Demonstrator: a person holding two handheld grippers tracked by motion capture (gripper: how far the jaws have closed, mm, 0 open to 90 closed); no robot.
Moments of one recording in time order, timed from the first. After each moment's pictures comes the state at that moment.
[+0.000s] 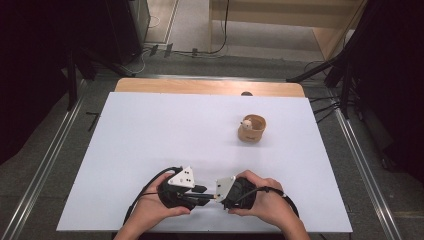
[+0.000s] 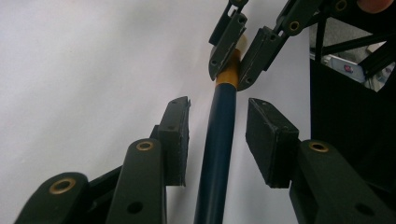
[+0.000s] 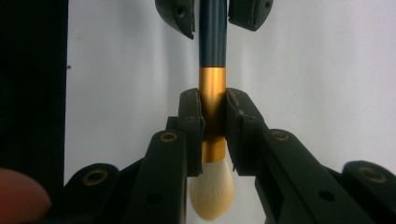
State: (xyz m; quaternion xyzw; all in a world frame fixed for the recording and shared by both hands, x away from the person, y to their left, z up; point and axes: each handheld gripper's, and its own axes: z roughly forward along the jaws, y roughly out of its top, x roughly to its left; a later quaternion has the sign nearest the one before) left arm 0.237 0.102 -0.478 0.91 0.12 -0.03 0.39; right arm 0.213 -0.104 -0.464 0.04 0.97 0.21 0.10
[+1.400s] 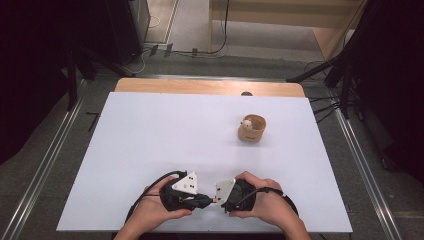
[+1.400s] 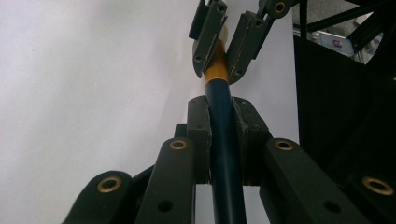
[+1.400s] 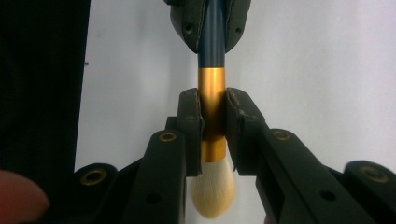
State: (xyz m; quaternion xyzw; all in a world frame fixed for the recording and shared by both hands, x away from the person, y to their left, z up) left arm 0.233 0.099 -0.481 0.93 0.07 -0.04 0.37; right arm 0.210 -0.105 -0.467 0.02 0.97 0.22 0.09
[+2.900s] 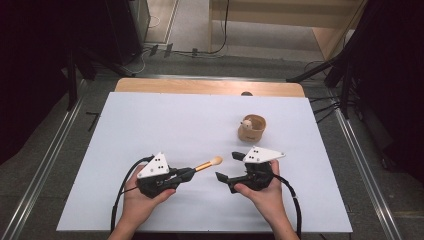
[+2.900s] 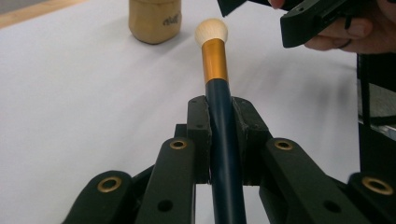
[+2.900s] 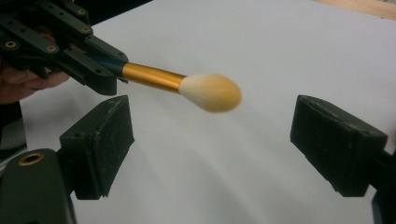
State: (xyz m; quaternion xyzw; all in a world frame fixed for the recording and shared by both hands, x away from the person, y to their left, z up) left arm 0.249 0.151 -0.455 0.84 0.20 0.07 0.50; right arm 0.237 -0.153 -0.455 0.36 0.79 0.49 0.10
